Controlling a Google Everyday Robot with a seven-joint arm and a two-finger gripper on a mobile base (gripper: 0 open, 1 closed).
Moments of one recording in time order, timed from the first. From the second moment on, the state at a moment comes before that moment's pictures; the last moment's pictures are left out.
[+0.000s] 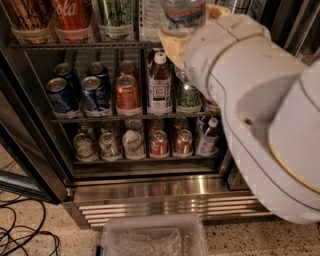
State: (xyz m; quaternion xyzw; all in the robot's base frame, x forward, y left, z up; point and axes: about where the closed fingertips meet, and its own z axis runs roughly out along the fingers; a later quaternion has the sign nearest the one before) arm 0.495 -0.059 1.104 -0.22 0.66 -0.05 0.72
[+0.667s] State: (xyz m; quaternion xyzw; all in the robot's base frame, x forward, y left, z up) arm 0.452 -0.082 1.016 -0.24 0.65 0.11 0.71
